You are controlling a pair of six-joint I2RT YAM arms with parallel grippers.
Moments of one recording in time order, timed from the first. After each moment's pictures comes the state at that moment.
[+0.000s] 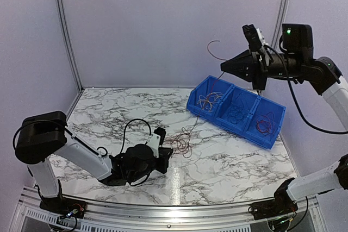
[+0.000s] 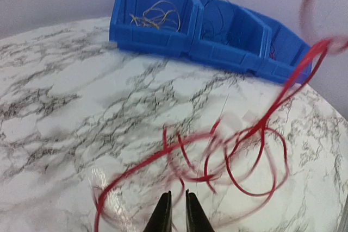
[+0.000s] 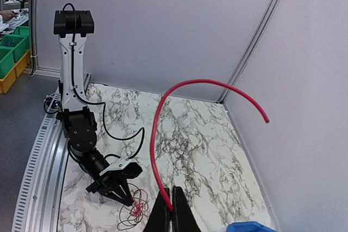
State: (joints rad) left arm -1.21 1.83 0.71 0.78 -0.47 -0.42; right arm 0.57 1.22 1.60 -0.71 -0.78 -0.53
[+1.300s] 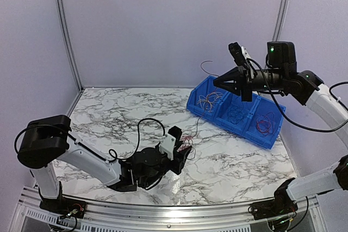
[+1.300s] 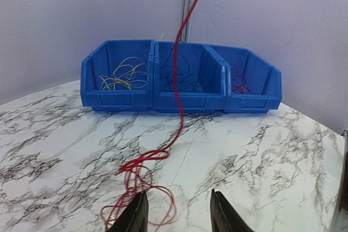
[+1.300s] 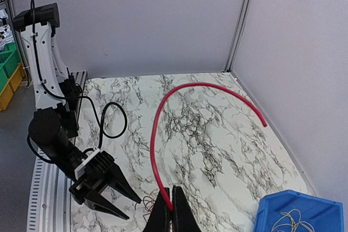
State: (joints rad) left arm -1.33 1.88 0.82 0.91 -0.58 -0.19; right arm 0.52 1.21 1.36 -0.52 -0.78 -0.37
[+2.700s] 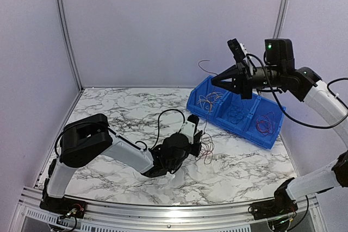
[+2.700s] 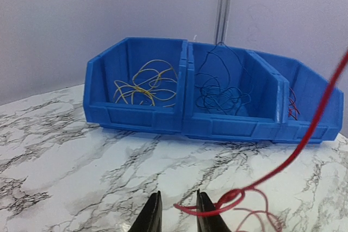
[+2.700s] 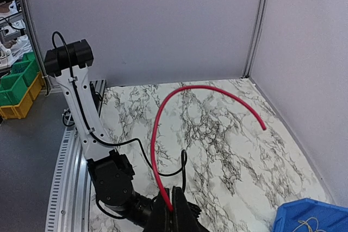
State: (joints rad) left arm -1.19 2.25 1.26 0.85 -0.59 -0.15; right arm 0.52 1.24 1.39 -0.52 -0.87 -0.31
